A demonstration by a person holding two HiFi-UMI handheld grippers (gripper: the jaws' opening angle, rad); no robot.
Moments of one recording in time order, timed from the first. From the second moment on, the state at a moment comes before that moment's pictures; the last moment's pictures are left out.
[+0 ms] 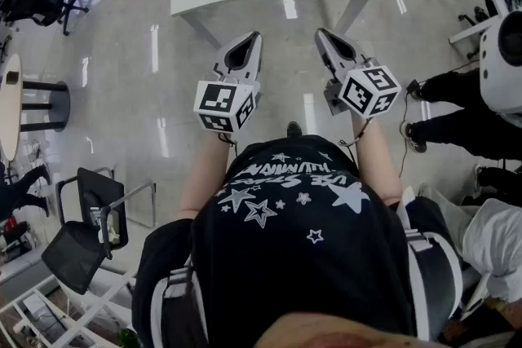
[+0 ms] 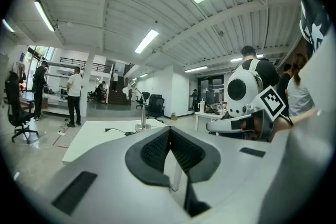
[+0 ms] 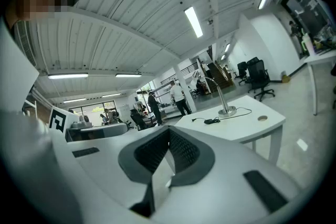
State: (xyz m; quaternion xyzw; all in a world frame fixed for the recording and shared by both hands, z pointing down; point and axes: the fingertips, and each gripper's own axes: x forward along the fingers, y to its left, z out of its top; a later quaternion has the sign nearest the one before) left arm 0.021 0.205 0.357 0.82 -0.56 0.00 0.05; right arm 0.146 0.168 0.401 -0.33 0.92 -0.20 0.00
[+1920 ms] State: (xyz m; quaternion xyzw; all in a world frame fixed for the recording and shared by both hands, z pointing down) left arm -0.045 -0.018 0.382 0.83 -0.56 -0.01 0.09; right arm 0.099 -0.044 0.412 -0.35 0.92 -0.20 -0.03
